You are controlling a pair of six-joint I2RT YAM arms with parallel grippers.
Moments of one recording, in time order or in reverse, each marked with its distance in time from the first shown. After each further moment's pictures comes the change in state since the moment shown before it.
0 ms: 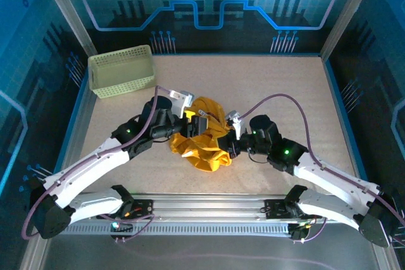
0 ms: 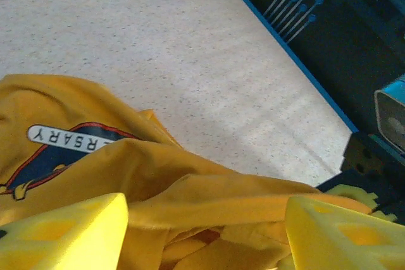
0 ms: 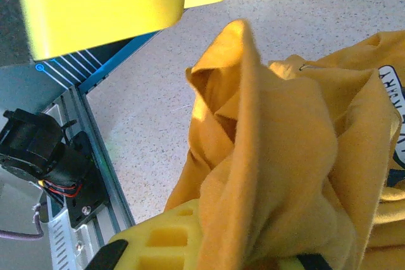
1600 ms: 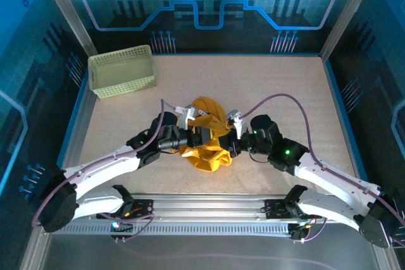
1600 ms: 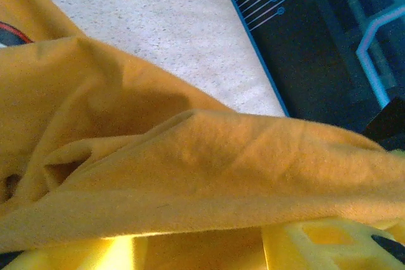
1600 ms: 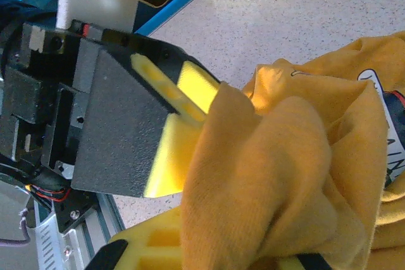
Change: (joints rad) left arm -0.027 0.066 -0.292 0.433 0.134 -0.327; right arm -0.006 -0.008 0.001 -0.008 0.027 -0.014
